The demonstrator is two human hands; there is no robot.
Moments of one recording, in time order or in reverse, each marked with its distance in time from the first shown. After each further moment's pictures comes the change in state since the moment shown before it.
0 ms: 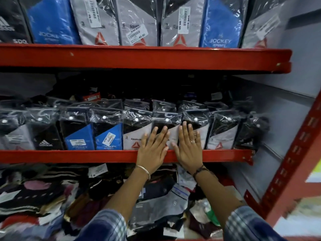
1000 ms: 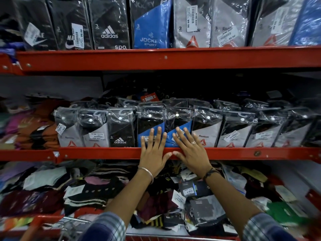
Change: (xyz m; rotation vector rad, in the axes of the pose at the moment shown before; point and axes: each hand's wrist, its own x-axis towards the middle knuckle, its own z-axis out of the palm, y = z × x) left_hand -0.094 -0.201 -0.044 -0.013 -0.207 -0.152; right_hand 0.035 -0.211 0.020 -0.003 -0.299 -0.204
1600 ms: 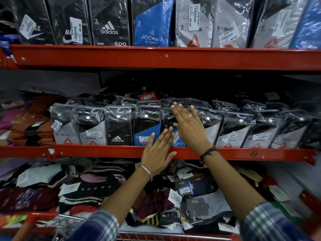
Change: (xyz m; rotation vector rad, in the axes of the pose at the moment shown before) left_hand 0.005 0.014 -0.025 0.046 0.028 0.195; right_hand 0.059 0.001 -0.063 -0.037 0.253 -0.019
